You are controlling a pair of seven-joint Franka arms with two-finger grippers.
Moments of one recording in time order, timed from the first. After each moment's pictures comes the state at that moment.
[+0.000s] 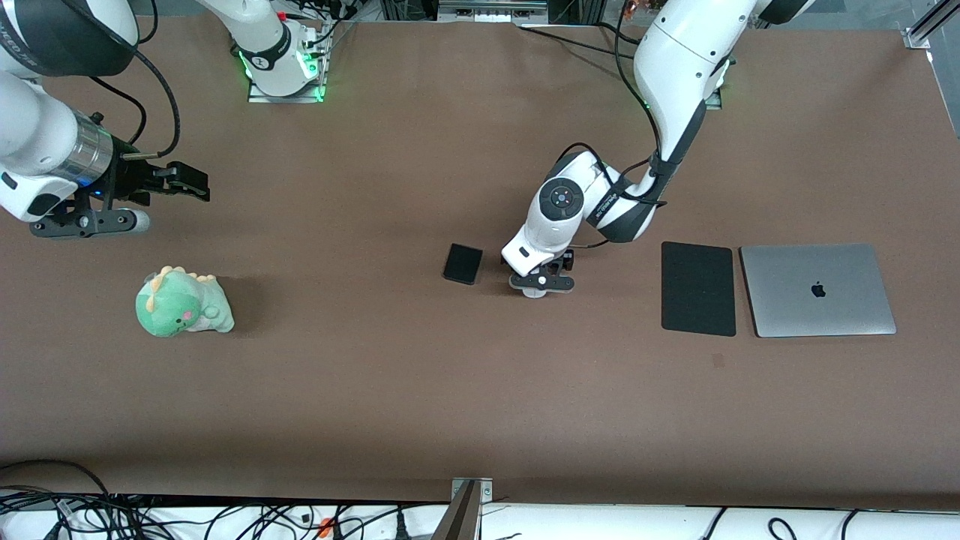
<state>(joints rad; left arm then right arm) -0.48 0.70 -0.18 -1.77 0.10 2.47 -0.64 0.20 0.11 -0.08 -1.60 0.04 1.55 0.03</state>
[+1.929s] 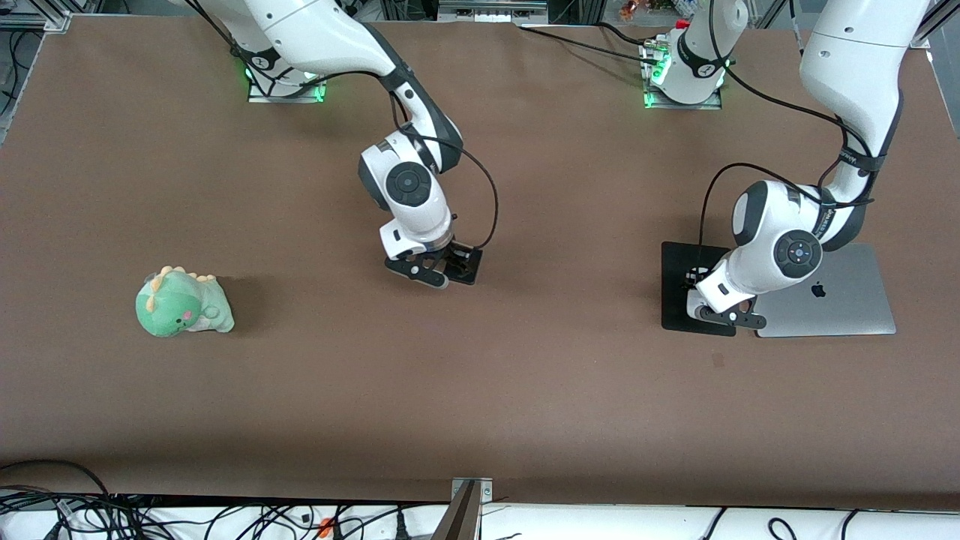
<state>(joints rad) 0.07 0.51 -0.15 -2.00 0.10 2.38 0.02 0.76 0.70 -0.06 -1.67 0.11 2.45 1.02</state>
